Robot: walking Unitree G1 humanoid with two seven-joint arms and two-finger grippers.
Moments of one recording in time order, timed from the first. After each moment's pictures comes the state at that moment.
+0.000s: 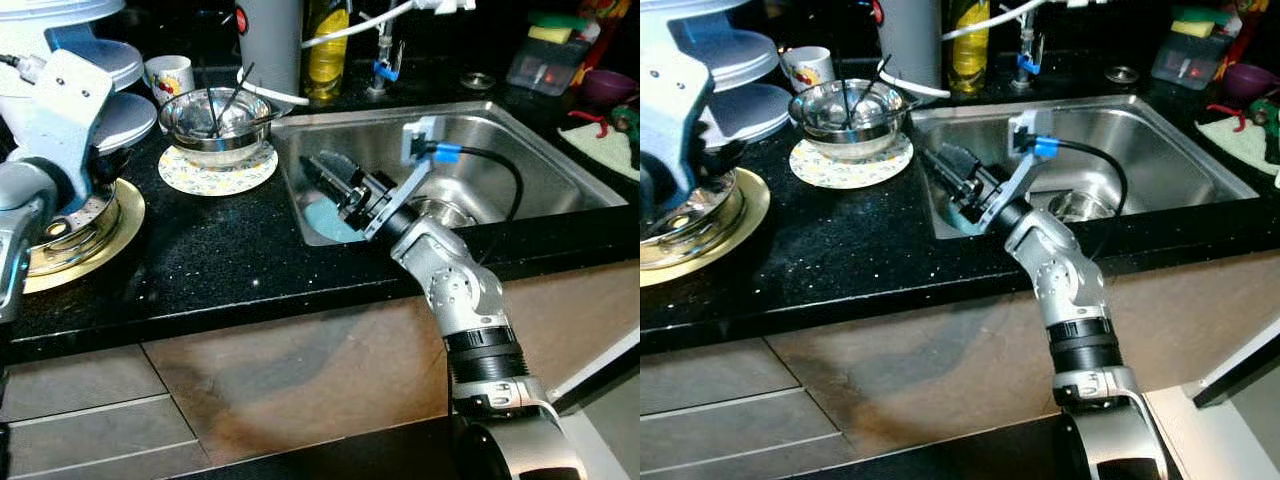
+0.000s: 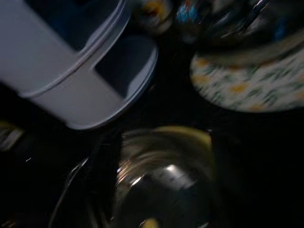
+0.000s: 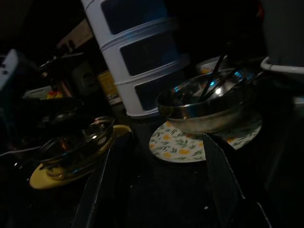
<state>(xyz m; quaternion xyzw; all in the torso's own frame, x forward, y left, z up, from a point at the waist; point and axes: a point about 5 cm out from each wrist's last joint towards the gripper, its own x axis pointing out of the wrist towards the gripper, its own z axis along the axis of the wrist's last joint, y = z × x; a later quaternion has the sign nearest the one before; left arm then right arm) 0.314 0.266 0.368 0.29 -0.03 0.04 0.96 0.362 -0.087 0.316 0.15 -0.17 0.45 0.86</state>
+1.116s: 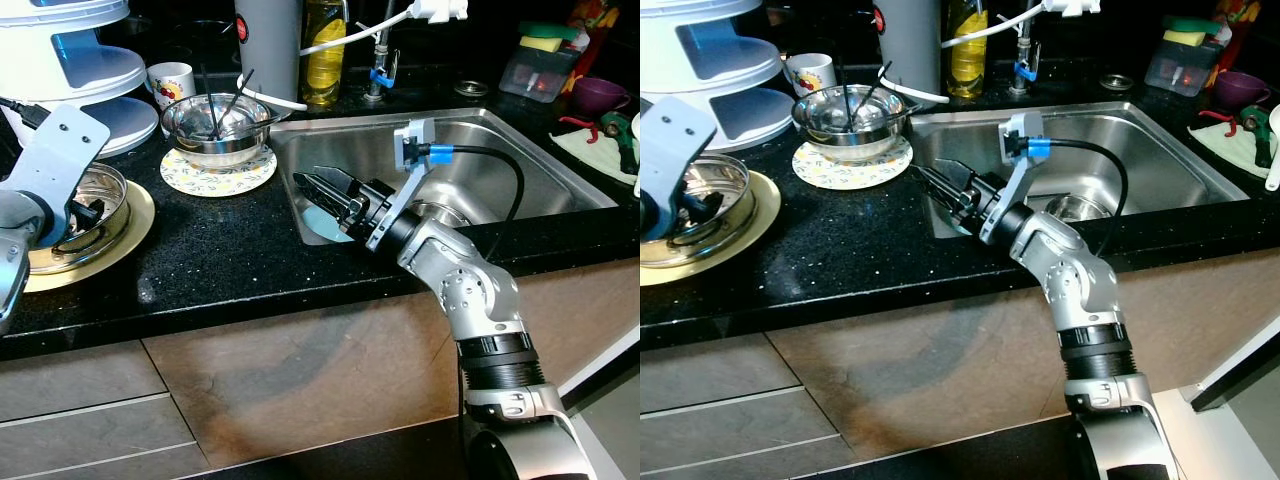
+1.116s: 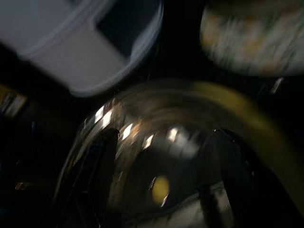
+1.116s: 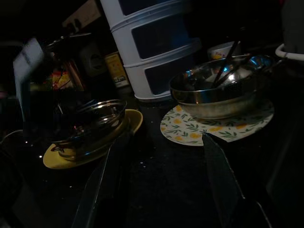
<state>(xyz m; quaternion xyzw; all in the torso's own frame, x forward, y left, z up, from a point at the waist) 0.319 0.262 0.361 0.27 0.01 0.06 0.96 0.355 -0.088 0.317 0.13 -0.14 0.46 0.87</state>
